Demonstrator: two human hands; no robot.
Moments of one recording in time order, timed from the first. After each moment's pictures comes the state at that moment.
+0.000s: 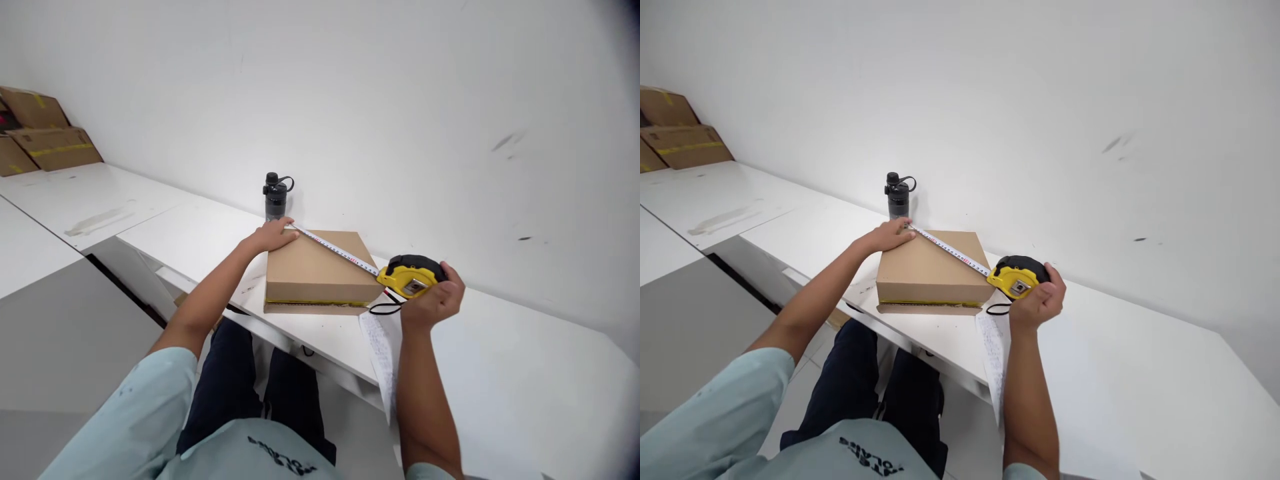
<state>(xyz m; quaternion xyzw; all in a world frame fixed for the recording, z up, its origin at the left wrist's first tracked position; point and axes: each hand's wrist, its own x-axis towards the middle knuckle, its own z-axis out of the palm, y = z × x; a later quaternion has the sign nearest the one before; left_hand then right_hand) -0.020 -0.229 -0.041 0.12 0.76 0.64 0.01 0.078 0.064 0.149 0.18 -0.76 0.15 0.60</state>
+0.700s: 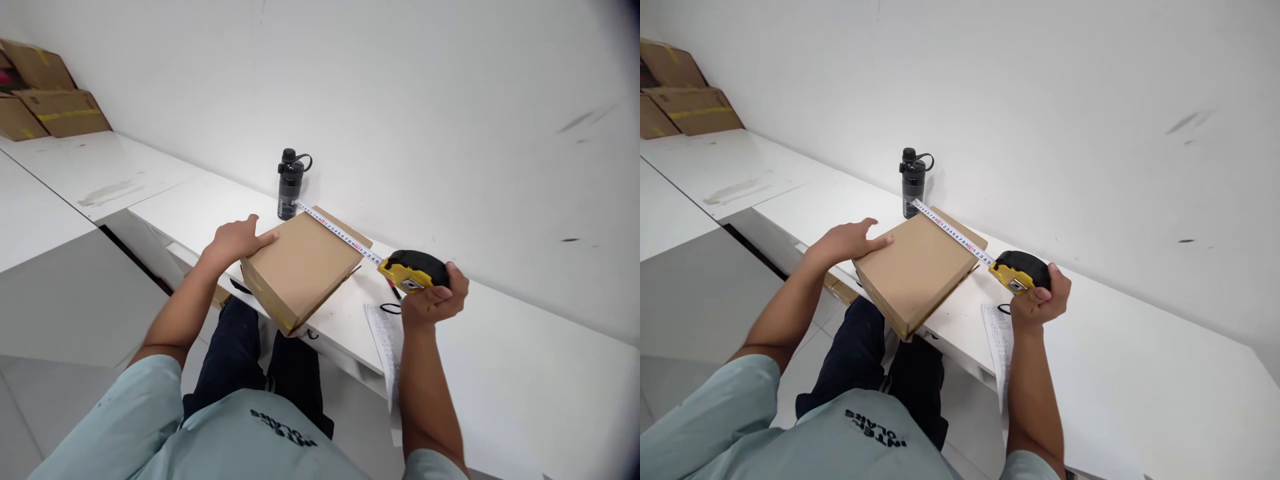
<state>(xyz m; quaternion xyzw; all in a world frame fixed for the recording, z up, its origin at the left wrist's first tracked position) 0.068 -0.279 -0.066 0.00 0.85 0.51 0.15 0.077 0.084 0.135 0.34 -0.73 -0.02 0.59</state>
